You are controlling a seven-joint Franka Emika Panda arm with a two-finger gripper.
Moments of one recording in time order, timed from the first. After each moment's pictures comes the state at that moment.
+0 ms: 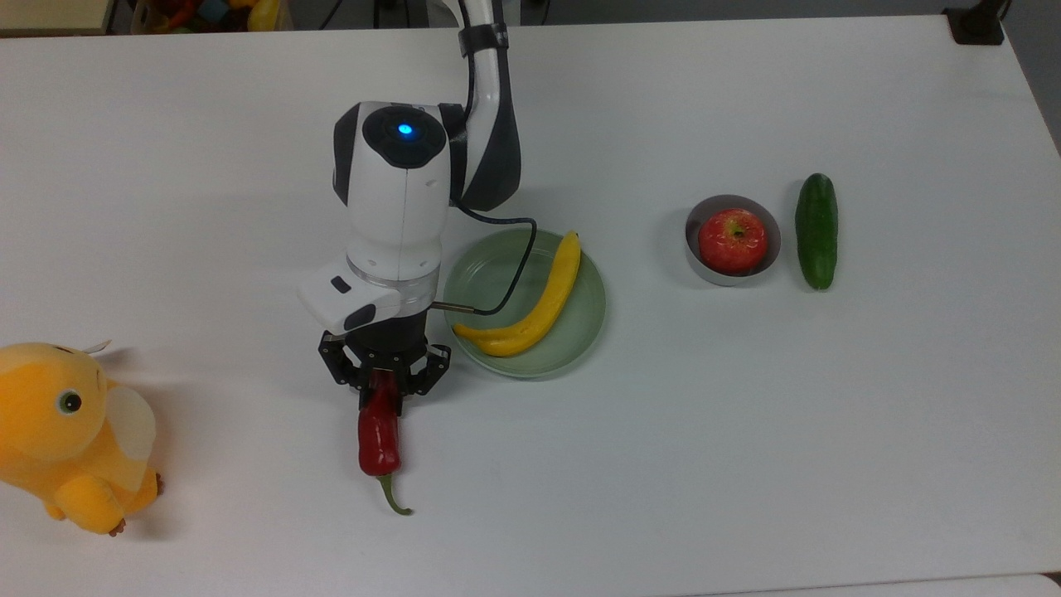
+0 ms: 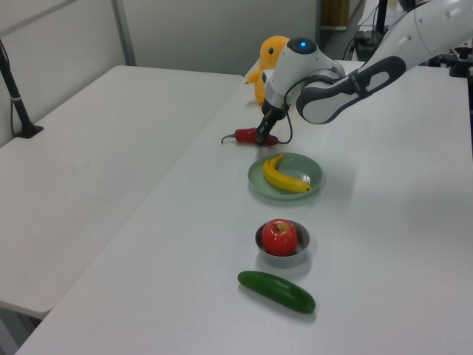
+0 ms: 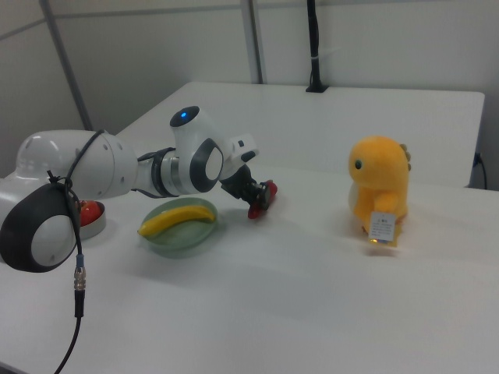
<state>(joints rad) 0.00 0.76 0.00 -1.37 -0.29 2.56 0.22</state>
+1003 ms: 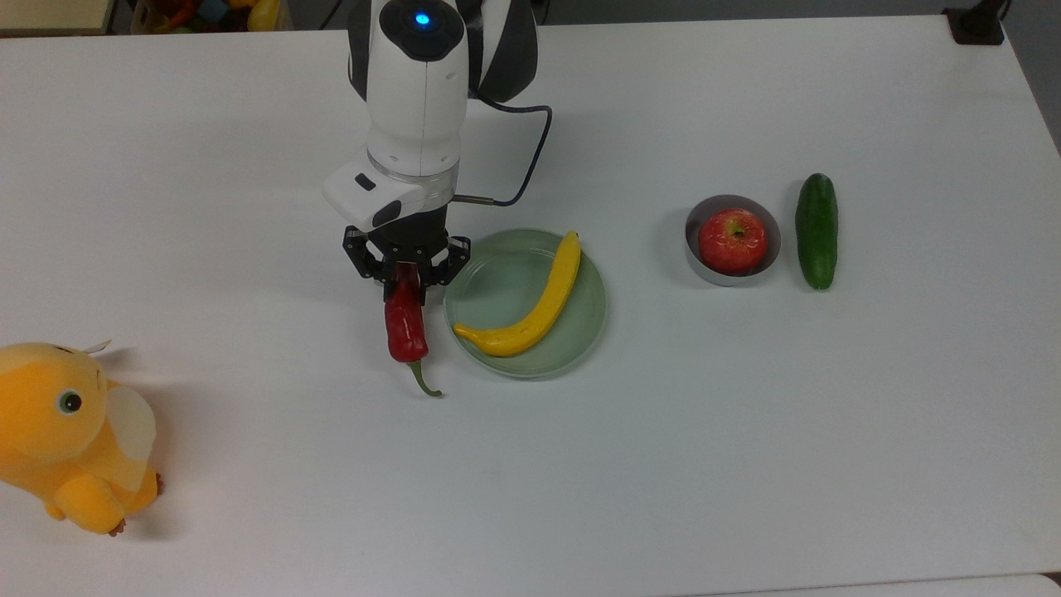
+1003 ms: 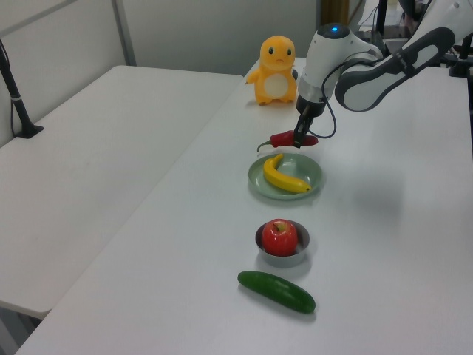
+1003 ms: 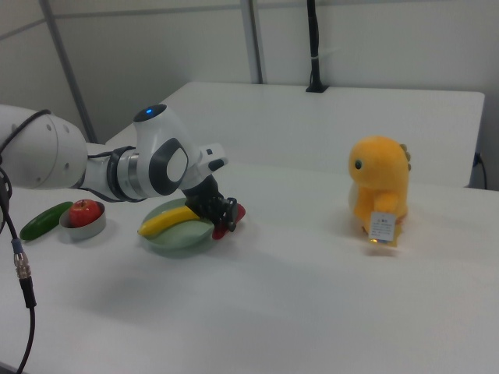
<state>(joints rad) -0.03 0.41 0.06 -1.82 -0.30 2.49 0.18</state>
